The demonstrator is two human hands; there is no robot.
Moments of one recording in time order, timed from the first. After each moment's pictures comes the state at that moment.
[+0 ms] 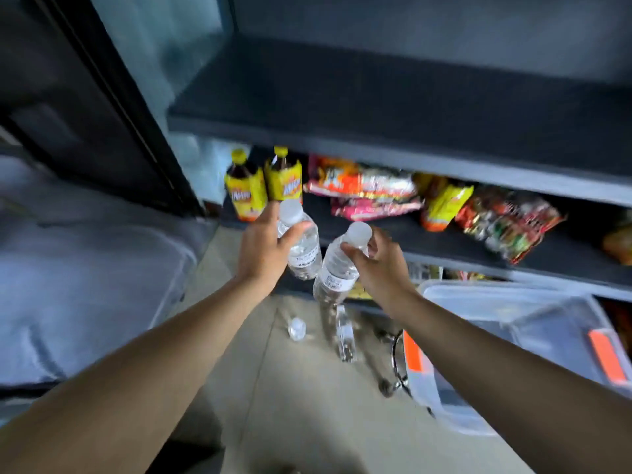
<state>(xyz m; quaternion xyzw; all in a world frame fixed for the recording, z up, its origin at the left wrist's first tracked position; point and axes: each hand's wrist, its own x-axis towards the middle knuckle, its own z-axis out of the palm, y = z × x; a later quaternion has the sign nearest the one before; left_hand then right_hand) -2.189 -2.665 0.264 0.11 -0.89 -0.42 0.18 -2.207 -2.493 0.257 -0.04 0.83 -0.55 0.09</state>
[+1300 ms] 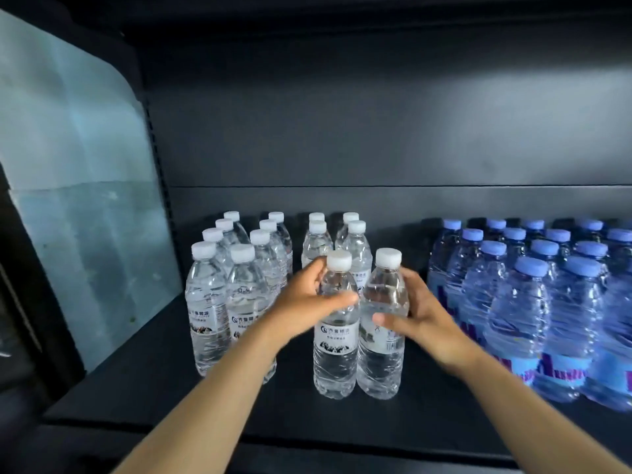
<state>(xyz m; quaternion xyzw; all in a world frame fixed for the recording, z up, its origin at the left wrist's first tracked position) -2.483 -2.595 0.668 -0.10 -0.87 -0.48 0.05 -2.514 -2.393 0.626 -0.24 0.73 -0.63 -0.02</state>
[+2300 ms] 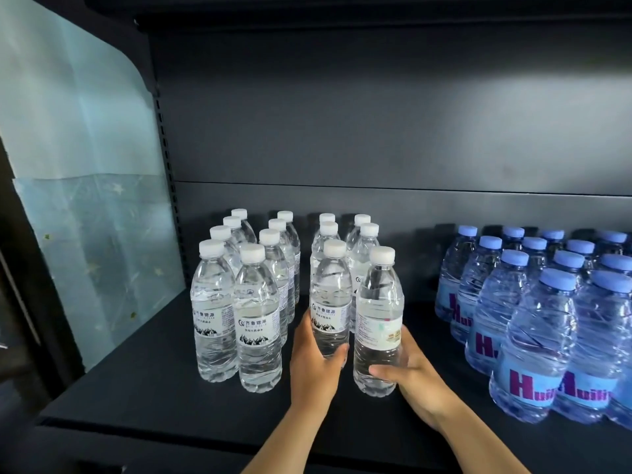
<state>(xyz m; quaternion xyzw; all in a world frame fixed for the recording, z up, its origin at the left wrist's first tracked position) -2.510 -2.581 0.544 0.05 -0.81 -0.53 0.24 -2.521 -2.416 0.554 -0.20 0.65 -0.73 0.08</state>
